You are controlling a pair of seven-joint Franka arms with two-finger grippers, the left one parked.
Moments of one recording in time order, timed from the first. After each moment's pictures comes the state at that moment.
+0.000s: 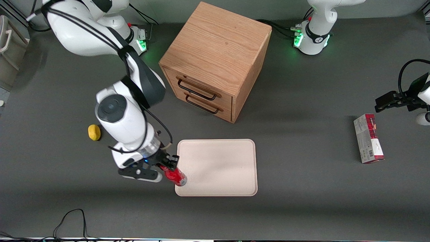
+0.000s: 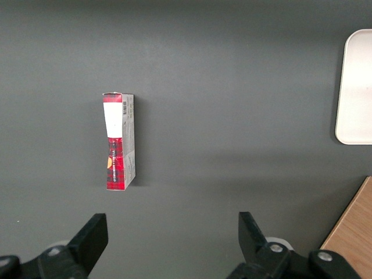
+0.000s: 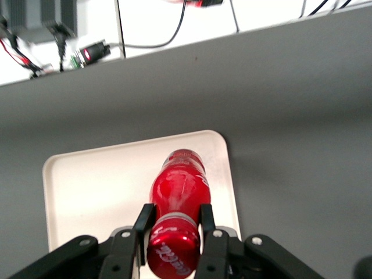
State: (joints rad) arm 0.22 0.77 0.36 -1.10 -0.29 2.07 0.74
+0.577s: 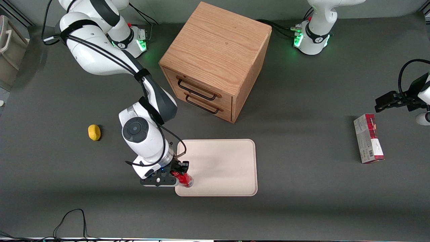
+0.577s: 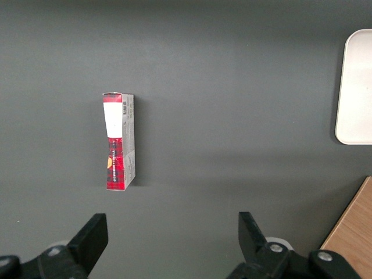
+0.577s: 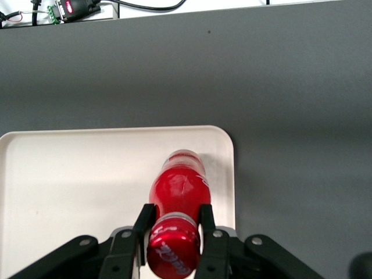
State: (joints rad) arm 0.24 0.87 0.33 -1.10 -0.30 2.17 0.61
